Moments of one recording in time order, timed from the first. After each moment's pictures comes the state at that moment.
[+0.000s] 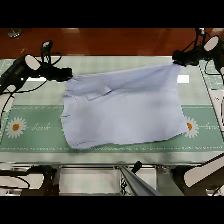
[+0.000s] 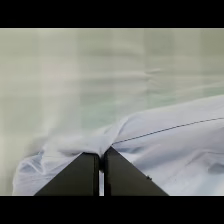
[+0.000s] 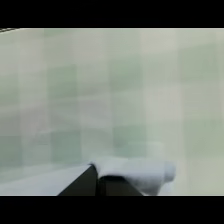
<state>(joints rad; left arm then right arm) -0.05 -1.57 1.31 1.18 -0.80 -1.44 -0.15 -1.85 1.79 -1.31 0.95 1.52</state>
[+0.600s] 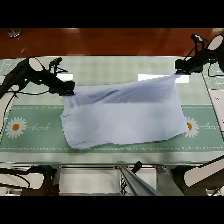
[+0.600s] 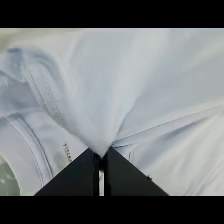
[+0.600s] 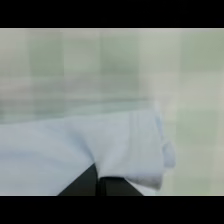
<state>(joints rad) -0.04 -1.60 1.30 1.17 -1.20 -1.45 -0.17 -1.80 1.79 -1.36 1.29 1.47</state>
